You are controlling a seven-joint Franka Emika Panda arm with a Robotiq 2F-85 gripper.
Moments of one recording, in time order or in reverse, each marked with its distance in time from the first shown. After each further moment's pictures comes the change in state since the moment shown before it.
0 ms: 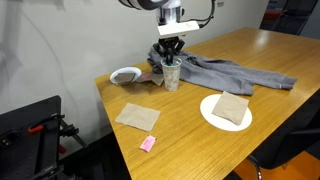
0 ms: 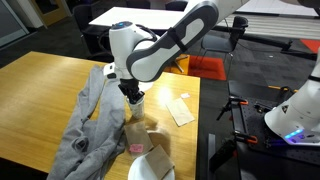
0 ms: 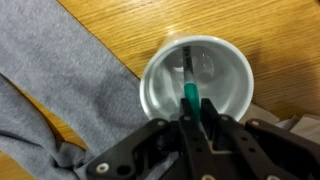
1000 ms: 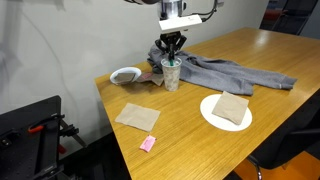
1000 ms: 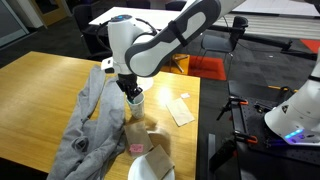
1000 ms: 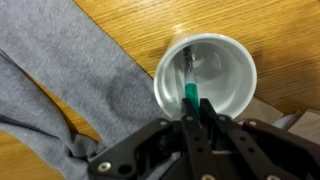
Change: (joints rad) arm -0.005 -0.023 0.000 0.009 0.000 -0.002 0.000
